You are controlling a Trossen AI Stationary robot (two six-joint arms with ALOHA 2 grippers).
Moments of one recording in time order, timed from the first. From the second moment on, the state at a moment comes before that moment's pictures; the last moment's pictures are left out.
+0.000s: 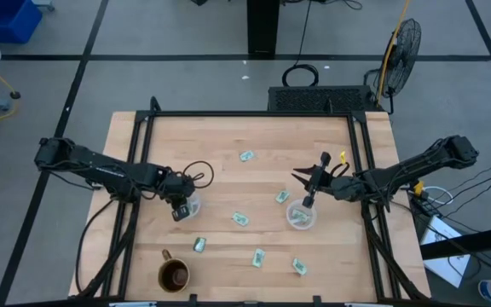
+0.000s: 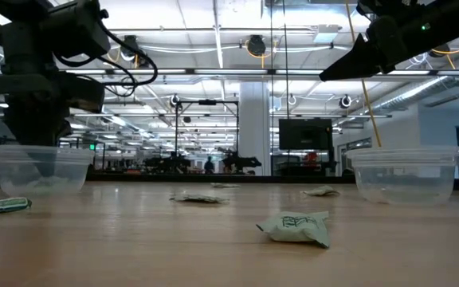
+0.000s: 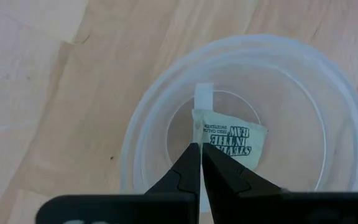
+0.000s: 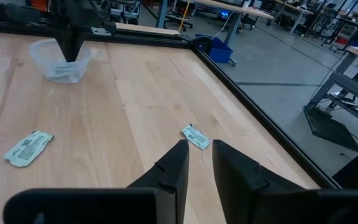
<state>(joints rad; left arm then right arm) -0.10 1.19 0.54 -0.61 0.05 -0.52 0.29 0.97 0.43 0.14 0.73 0.04</state>
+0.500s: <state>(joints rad) -0.10 1.18 0.73 -0.77 0.05 -0.38 0.22 1.02 0.43 0.14 0.72 0.04</state>
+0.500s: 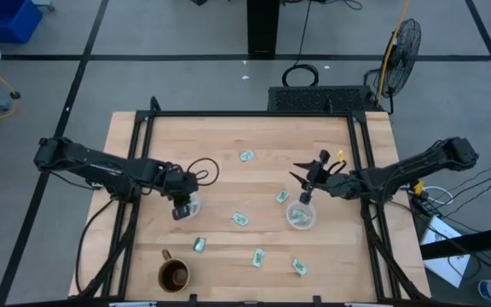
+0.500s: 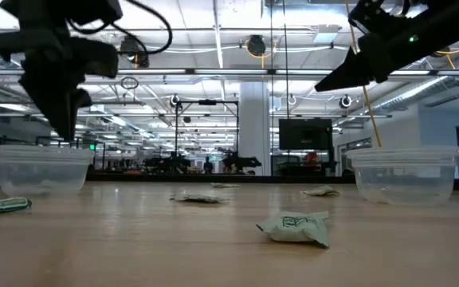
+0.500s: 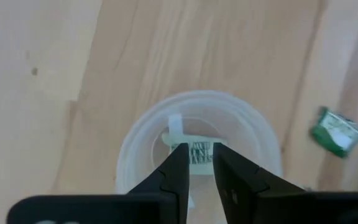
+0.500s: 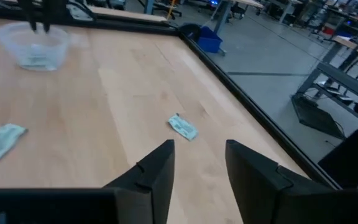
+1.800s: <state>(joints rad) 0.22 1.18 0.96 -0.58 -0.33 -0.02 -0.05 1.59 0.89 -0.47 -0.04 0.29</state>
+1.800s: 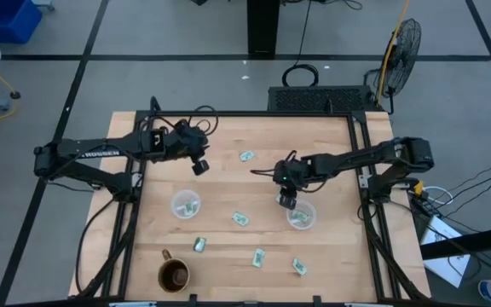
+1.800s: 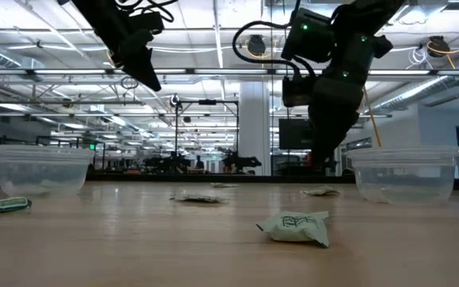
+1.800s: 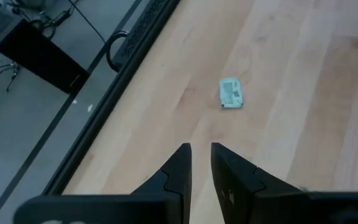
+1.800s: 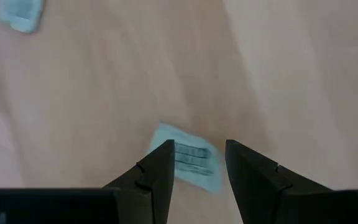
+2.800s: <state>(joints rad) 0.22 1.18 0.96 -0.58 -0.33 0.02 -0.10 1.67 0.89 -0.50 -0.05 0.33</state>
